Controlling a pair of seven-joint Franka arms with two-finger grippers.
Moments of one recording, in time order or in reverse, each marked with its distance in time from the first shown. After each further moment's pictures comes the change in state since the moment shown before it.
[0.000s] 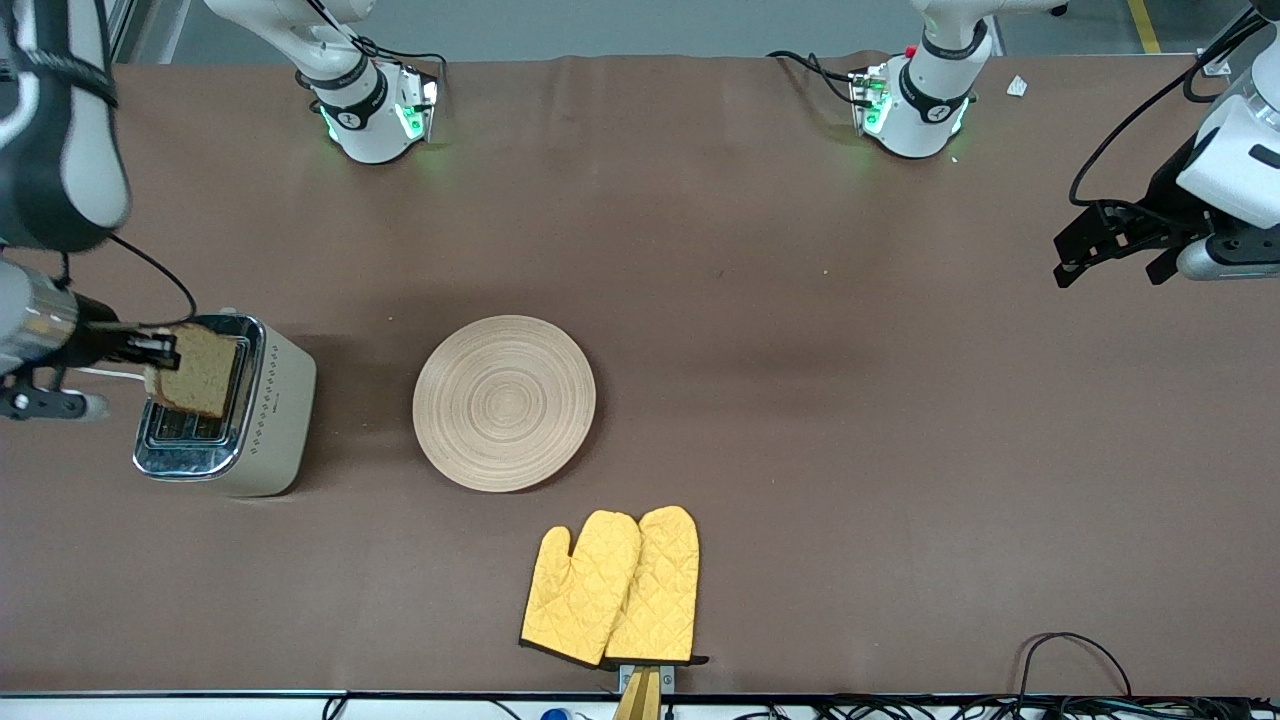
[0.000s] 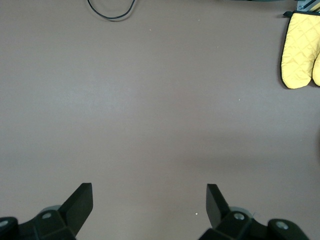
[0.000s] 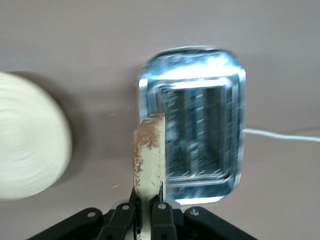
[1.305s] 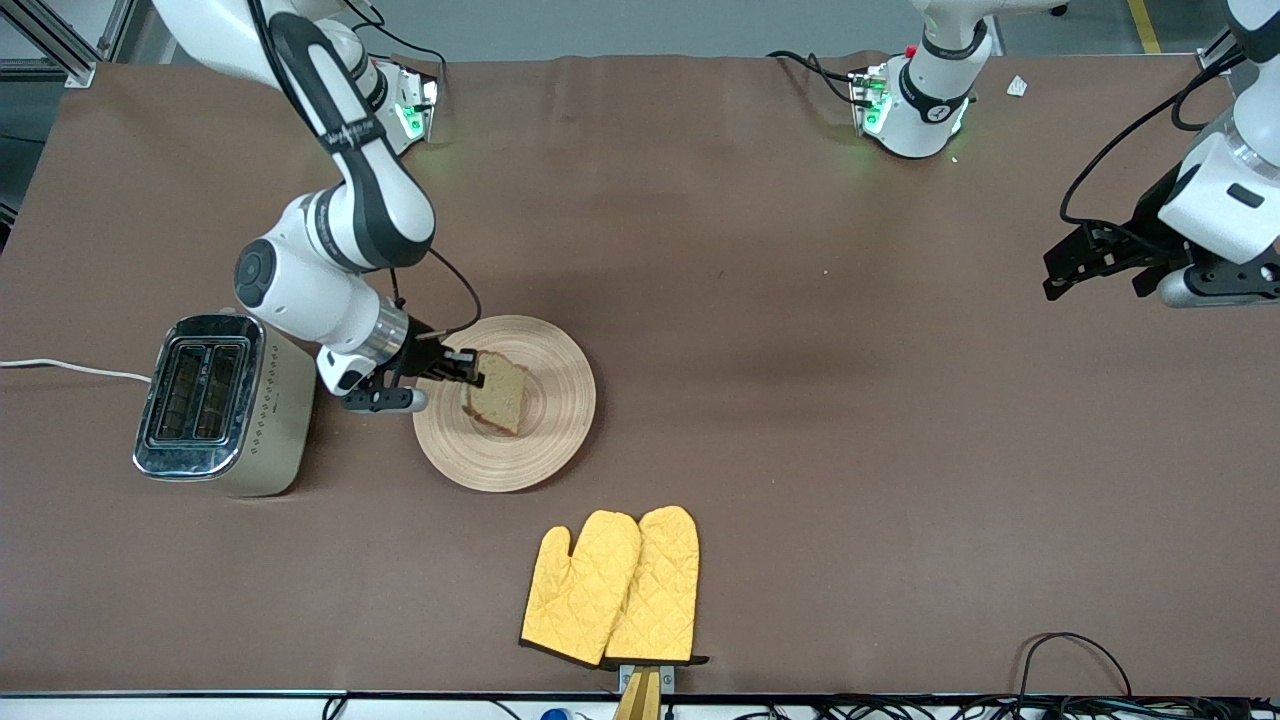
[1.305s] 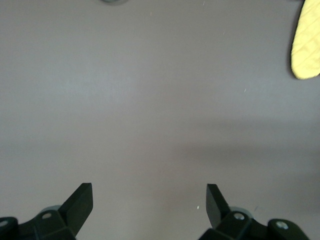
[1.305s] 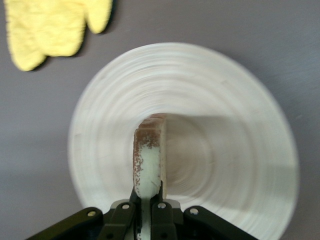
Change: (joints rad) left arm 0.004 0.051 0.001 0.001 0.000 -0.044 0.000; right arm 0.410 0.120 -0.005 -0.520 0.556 0.869 -0.055
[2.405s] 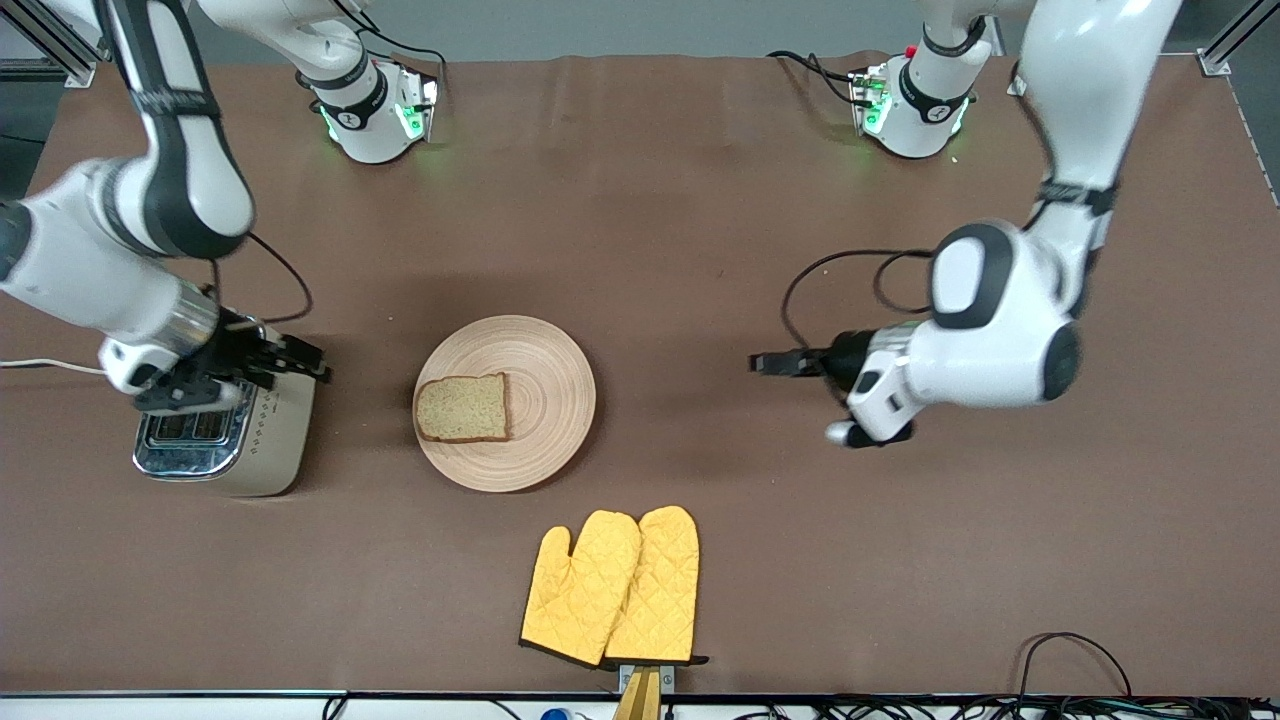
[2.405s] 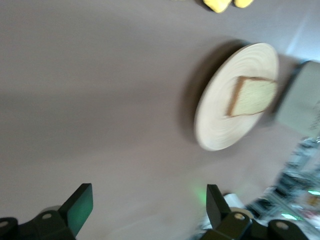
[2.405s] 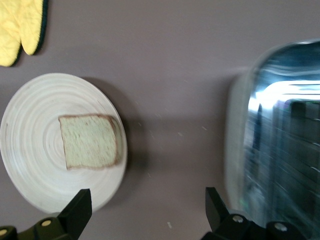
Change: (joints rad) left arm -0.253 0.552 -0.038 -0.002 -0.759 0.359 -0.015; right arm -0.185 -0.236 -0.160 0.099 -0.389 -0.433 -0.076
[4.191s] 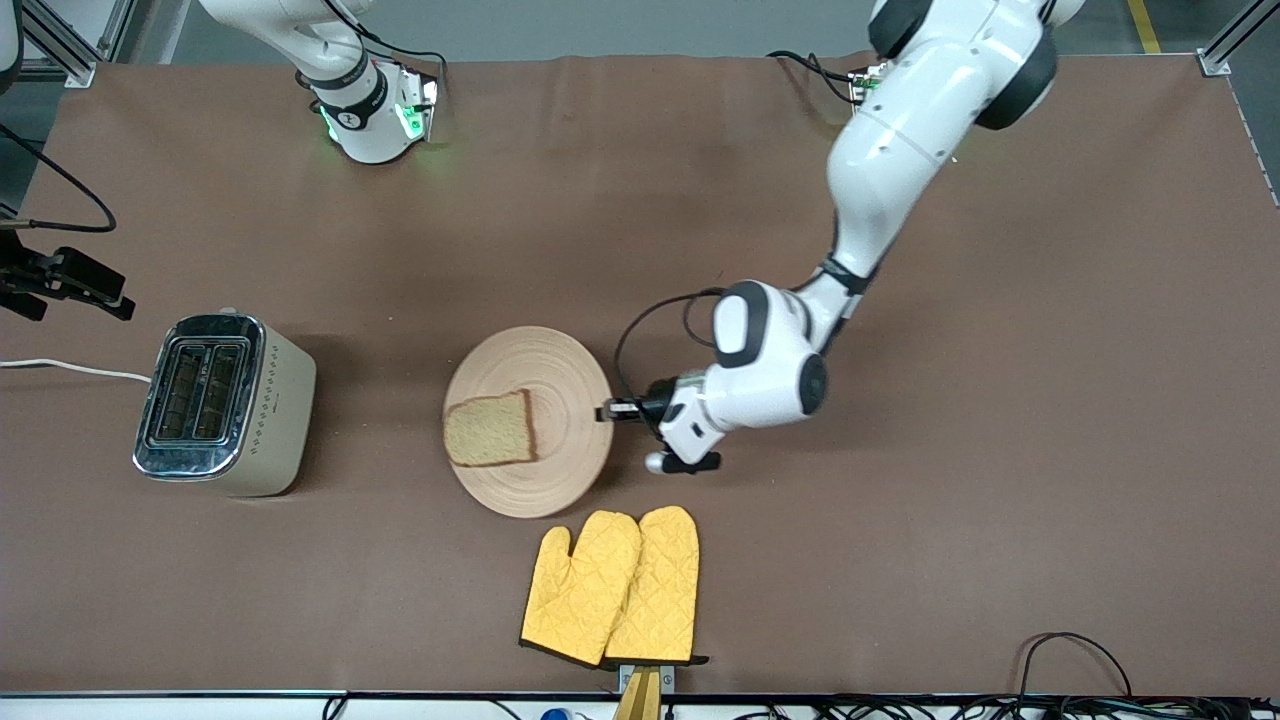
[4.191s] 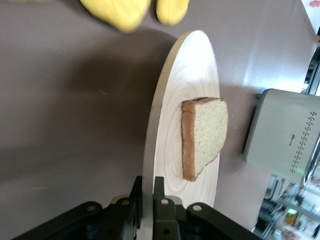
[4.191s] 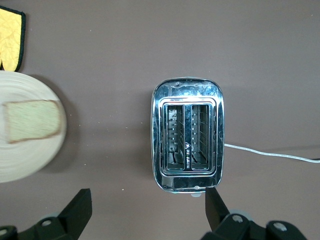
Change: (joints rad) left arm -0.179 0.329 -0.036 0.319 -0.046 0.299 0.107; right arm -0.081 -0.027 0.008 0.427 -0.213 -0.405 0.063
